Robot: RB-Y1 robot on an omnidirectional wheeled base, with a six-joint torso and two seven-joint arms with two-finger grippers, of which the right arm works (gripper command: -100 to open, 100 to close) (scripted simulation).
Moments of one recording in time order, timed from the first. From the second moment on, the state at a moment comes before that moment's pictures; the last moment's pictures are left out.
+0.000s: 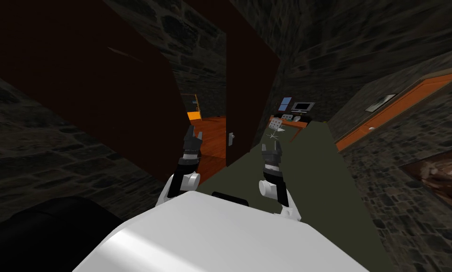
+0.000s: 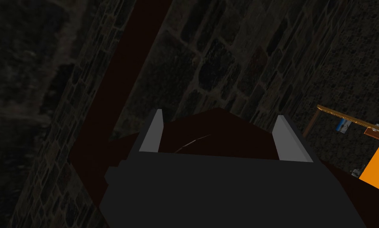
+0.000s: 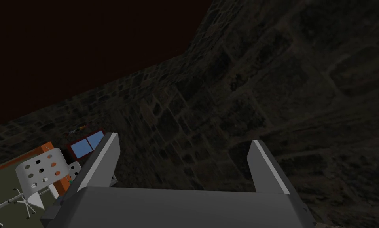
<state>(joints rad) 0.21 -0.01 0.07 -1.87 -0.05 -0.56 -0.18</state>
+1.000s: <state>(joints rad) 0.05 -0.02 0.14 -1.60 -0.04 -0.55 -0.19</state>
